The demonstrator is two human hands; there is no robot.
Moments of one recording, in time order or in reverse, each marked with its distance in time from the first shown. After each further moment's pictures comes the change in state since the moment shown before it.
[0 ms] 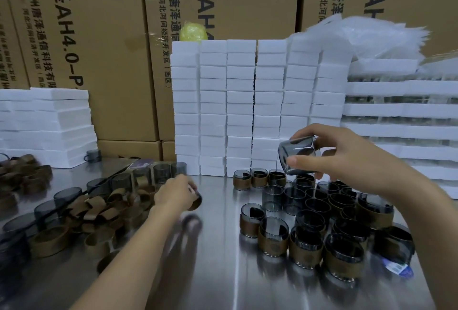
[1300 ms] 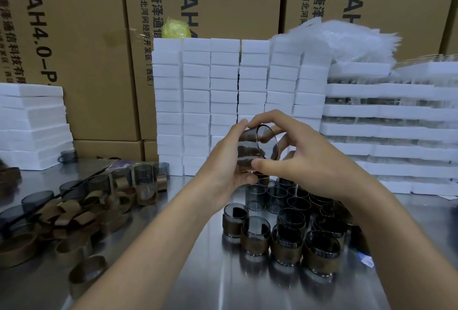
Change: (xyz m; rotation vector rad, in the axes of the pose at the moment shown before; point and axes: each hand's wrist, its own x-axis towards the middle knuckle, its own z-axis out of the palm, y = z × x) left_hand -0.112 0.158 -0.066 -1.401 -0.417 0.195; right_hand 0.004 -0.017 0.022 -0.030 0.055 -0.272
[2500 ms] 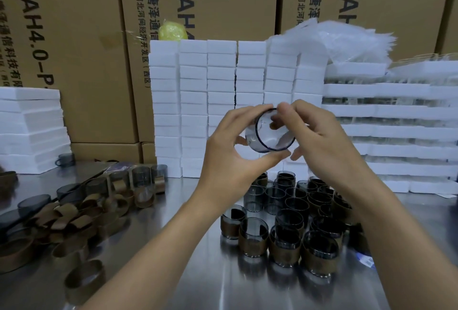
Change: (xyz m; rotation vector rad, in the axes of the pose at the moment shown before) left_hand -0.001 -0.011 0.003 0.532 0.067 0.893; right_hand 0.004 0.007 -0.007 0.152 0.322 0.072
